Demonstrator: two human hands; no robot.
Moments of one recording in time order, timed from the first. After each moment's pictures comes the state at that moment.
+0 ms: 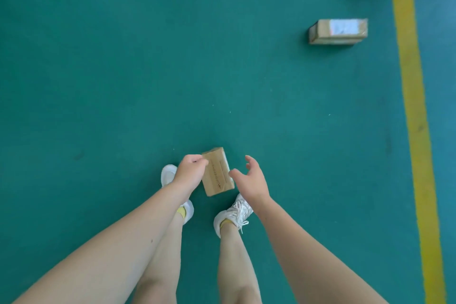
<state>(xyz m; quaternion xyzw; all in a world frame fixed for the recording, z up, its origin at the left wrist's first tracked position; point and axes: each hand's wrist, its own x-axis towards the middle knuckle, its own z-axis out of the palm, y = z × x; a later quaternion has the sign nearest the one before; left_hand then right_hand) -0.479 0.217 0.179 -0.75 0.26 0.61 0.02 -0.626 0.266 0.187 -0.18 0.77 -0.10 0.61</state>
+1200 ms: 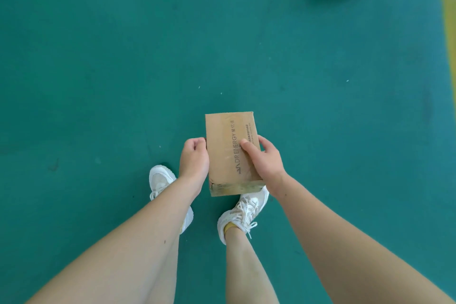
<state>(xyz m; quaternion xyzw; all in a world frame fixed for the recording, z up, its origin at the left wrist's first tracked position) -0.539 0.218 0.060 -0.79 0.27 0.55 -0.05 -0.681 0.263 0.052 -0.06 0.76 -0.18 0.63</state>
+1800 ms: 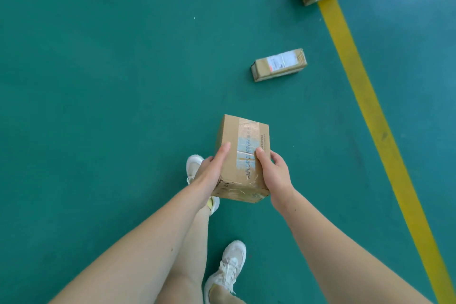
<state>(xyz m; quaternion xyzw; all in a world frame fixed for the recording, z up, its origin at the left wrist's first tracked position) -0.707 0.029 0.186 -0.66 0.26 0.70 0.06 -0.840 0.099 0.180 0.06 0.77 -0.34 0.54</state>
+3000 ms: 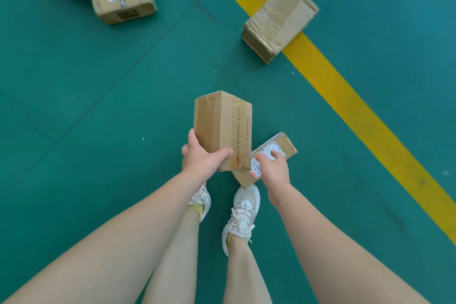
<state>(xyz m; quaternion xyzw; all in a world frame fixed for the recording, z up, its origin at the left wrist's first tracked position) -1.055 -0.409 0.036 -0.64 0.52 0.53 0.20 -1.151 -0.276 0.023 0.24 0.75 -0.33 0.52</state>
